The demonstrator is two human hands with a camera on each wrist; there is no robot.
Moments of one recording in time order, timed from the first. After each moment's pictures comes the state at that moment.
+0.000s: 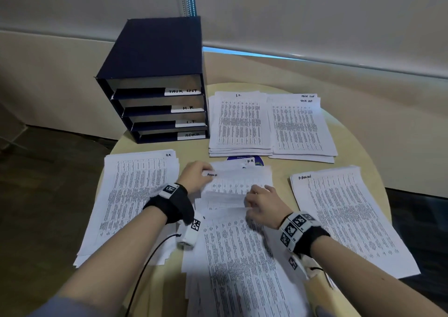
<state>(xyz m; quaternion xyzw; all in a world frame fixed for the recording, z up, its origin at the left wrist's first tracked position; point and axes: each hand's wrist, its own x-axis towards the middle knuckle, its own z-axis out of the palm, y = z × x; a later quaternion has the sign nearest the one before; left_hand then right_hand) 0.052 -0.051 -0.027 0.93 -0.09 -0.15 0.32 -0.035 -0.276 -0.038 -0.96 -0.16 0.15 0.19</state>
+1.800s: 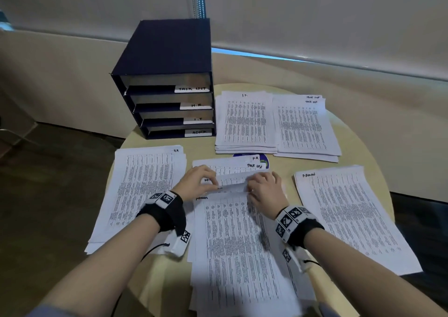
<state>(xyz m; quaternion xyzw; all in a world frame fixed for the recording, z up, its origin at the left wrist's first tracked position) 0.015 -0.025 -0.021 0.91 -0.18 -0.17 0.32 -0.033 -0.261 -0.040 -0.98 -0.15 0.03 0.15</state>
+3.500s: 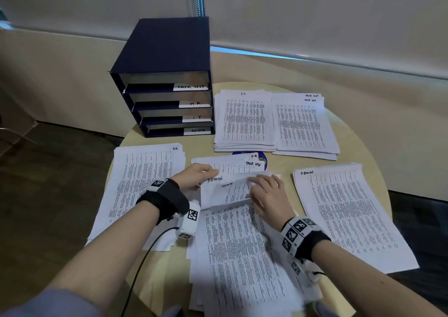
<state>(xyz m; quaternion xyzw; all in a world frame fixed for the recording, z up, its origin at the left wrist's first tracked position) 0.025 -0.031 -0.007 0.82 -0.02 -0.31 0.48 -0.059 -0.273 -0.052 -0.96 -0.20 -0.14 0.16</state>
